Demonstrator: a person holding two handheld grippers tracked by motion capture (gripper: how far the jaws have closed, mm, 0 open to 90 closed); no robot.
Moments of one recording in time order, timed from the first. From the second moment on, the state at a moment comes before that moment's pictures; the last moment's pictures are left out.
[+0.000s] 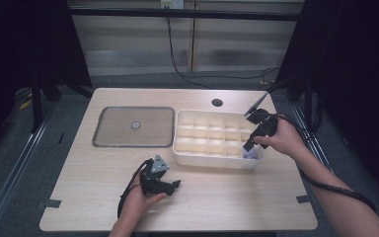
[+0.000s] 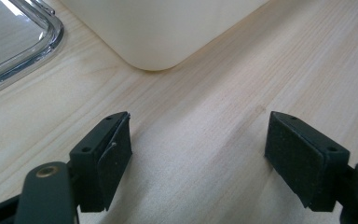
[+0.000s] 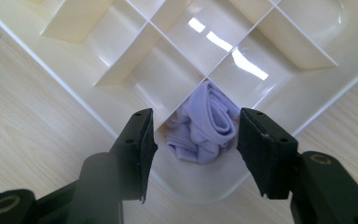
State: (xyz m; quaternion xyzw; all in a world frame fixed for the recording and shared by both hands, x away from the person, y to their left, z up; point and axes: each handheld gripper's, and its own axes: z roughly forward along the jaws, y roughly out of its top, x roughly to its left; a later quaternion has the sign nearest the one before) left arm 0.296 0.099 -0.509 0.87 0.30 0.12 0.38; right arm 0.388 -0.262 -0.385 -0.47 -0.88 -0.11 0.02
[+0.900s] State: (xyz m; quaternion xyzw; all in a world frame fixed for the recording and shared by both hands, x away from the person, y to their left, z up) left arm 0.297 0.099 -0.508 0.87 0.29 0.12 0.38; right arm 0.367 -0.235 -0.368 -0.42 -0.90 -0.13 0.01
